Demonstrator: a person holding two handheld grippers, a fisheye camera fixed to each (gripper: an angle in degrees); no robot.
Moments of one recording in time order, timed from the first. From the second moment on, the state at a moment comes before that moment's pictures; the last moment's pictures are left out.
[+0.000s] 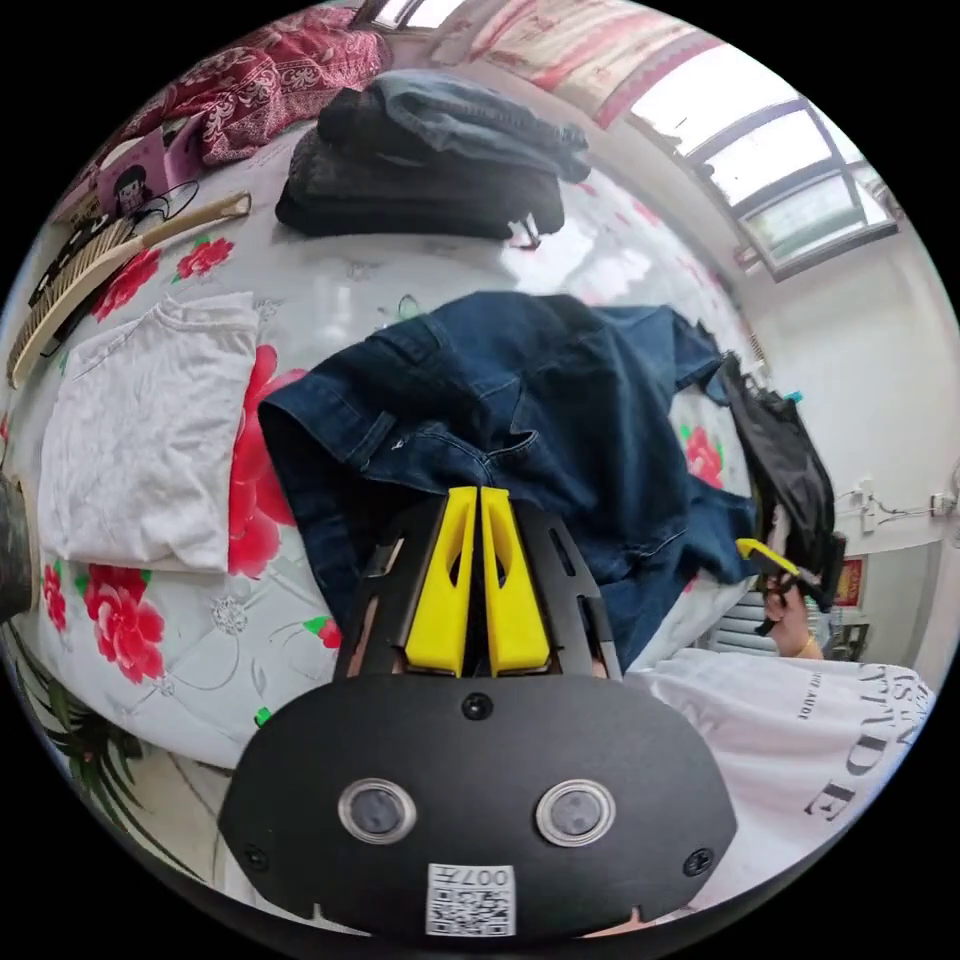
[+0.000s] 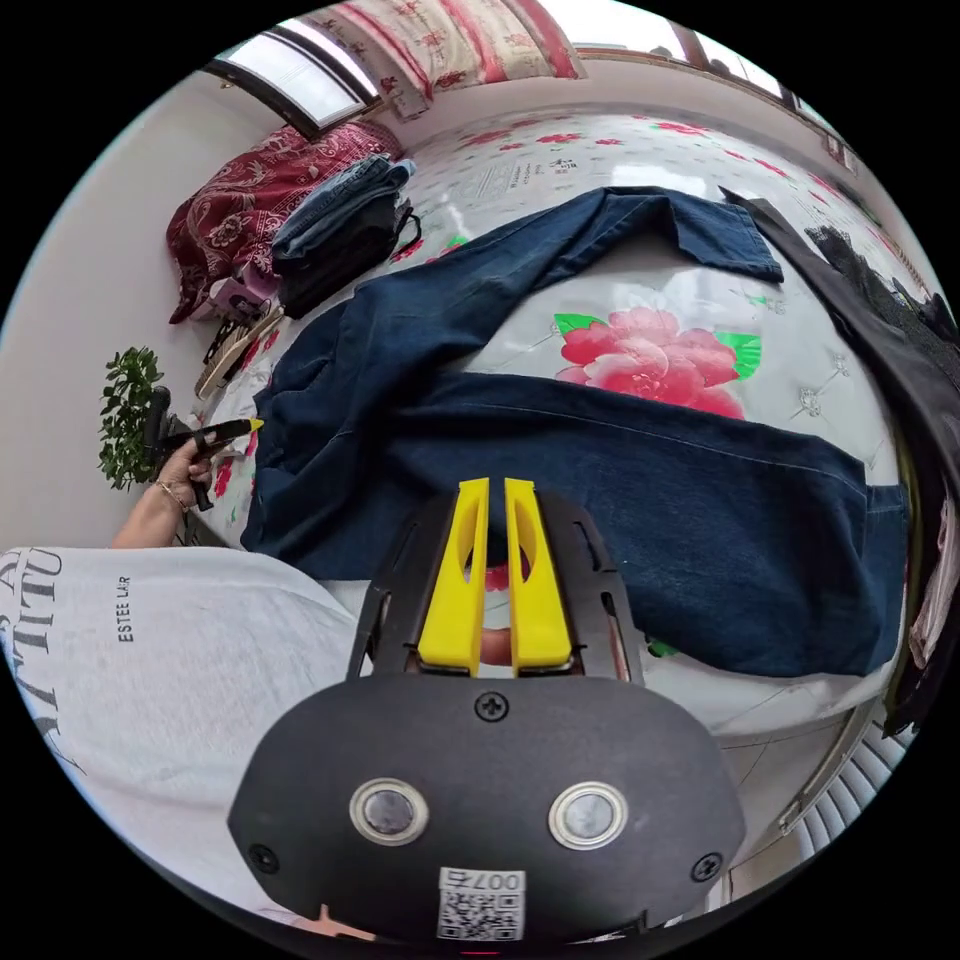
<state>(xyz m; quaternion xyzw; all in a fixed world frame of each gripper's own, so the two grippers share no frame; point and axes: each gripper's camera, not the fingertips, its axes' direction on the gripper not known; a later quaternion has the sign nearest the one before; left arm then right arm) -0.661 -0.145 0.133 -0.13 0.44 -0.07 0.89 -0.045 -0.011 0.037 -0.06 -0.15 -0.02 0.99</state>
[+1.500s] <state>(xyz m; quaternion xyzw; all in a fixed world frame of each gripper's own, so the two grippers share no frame) -0.505 0.018 0.082 -0.15 0.20 -0.07 0.97 0.262 0.048 -0.132 0.03 -0.01 0.28 0.96</state>
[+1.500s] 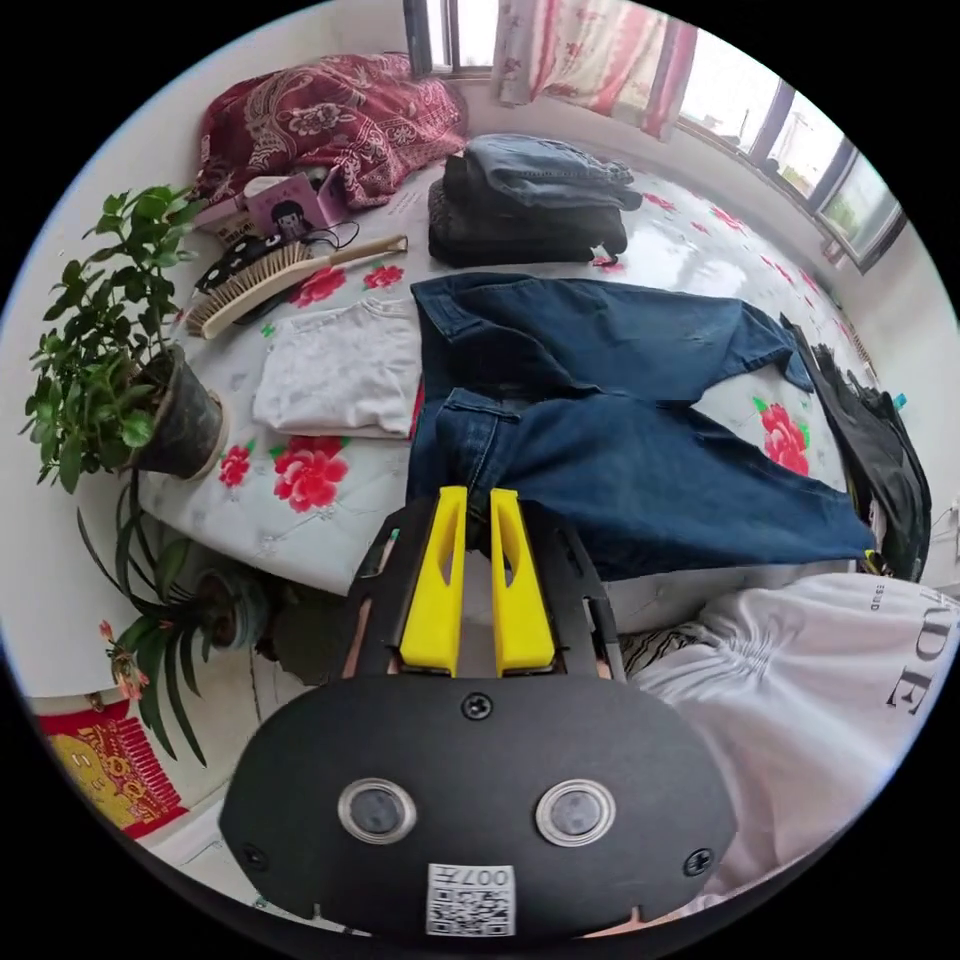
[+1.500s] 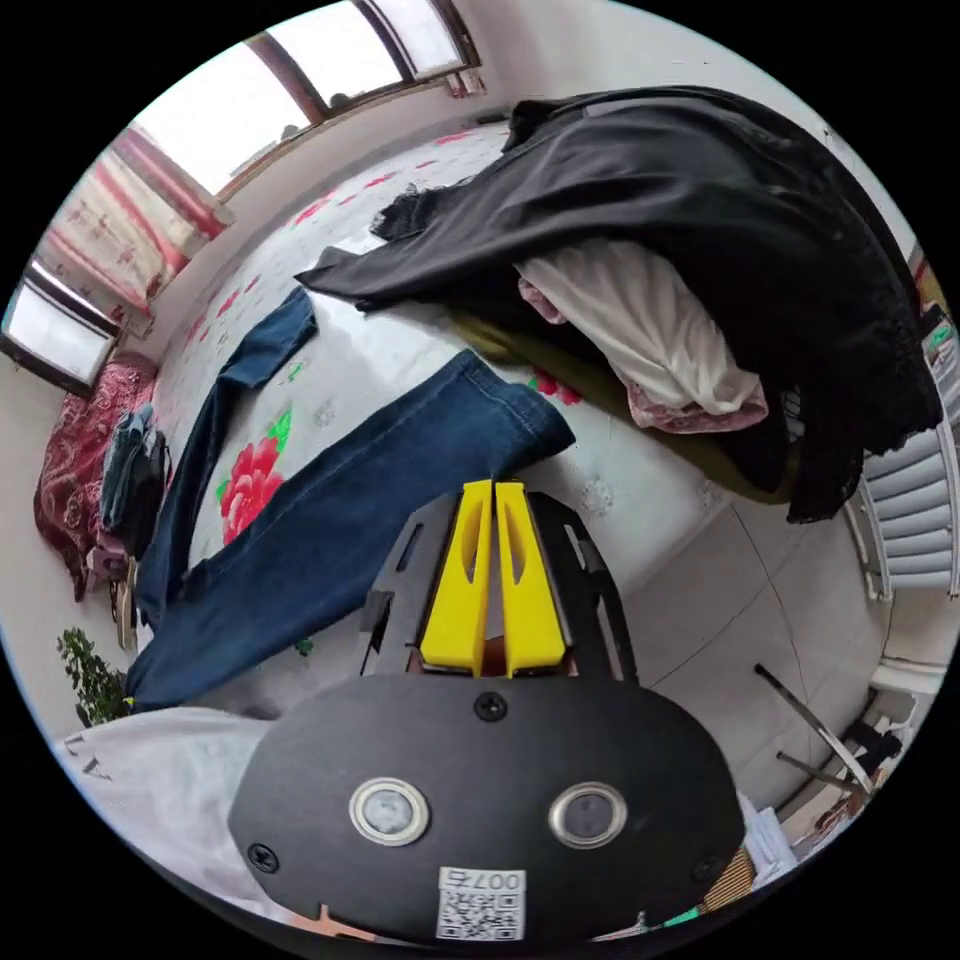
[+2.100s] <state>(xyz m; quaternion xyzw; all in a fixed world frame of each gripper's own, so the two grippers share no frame) -0.304 0.052 0.153 -0.15 0.21 -0.02 0.97 0.270 0.003 -0.136 0.02 -0.05 0.20 0.98</state>
